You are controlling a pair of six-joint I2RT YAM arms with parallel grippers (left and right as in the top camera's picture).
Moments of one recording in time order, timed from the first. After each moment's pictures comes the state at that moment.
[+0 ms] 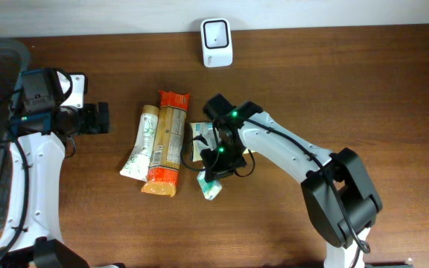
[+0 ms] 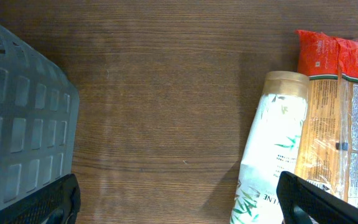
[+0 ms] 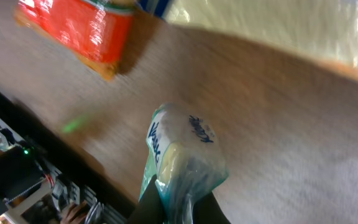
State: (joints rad) left arm 0.22 1.54 1.31 -0.79 0.05 0.19; right arm 0.62 2.00 1.48 -1.04 -0.52 0.23
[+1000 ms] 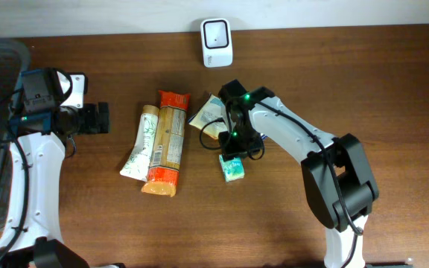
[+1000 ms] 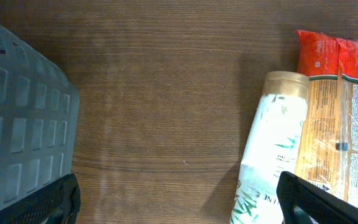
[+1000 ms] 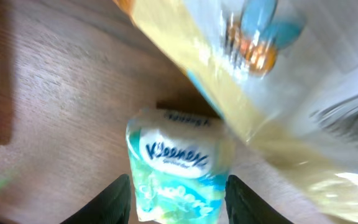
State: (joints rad) left arm 0.22 1.54 1.31 -0.79 0.05 0.19; right arm 0.50 2.08 1.56 -1.06 -0.25 0.20
